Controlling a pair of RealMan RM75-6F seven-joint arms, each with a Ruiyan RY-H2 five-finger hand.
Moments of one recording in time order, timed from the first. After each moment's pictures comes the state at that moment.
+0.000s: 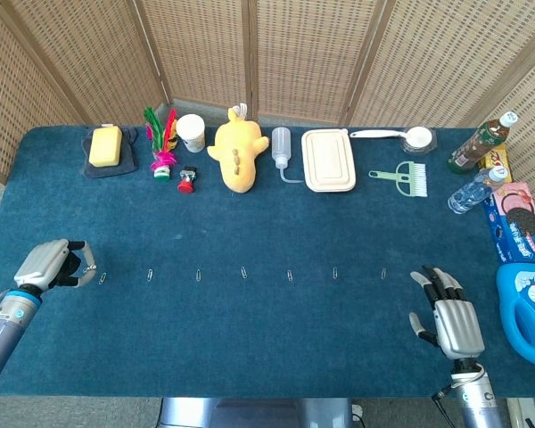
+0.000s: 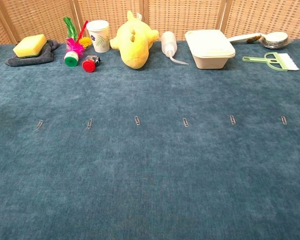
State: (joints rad) left arm -0.44 -1.10 -0.13 -1.60 1.09 0.85 -0.12; right arm 0.11 -1.41 0.05 -1.50 -1.52 1.44 -0.07
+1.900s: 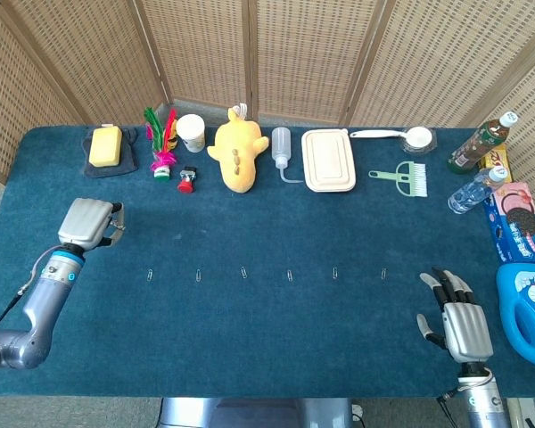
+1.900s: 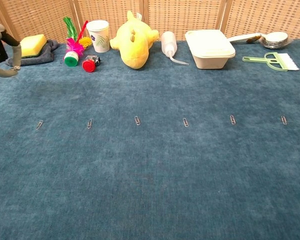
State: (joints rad) left arm -0.64 -1.33 -0.18 -1.35 1.12 0.94 0.29; right arm 0.09 -1.39 0.04 -1.51 -1.50 1.46 -0.06
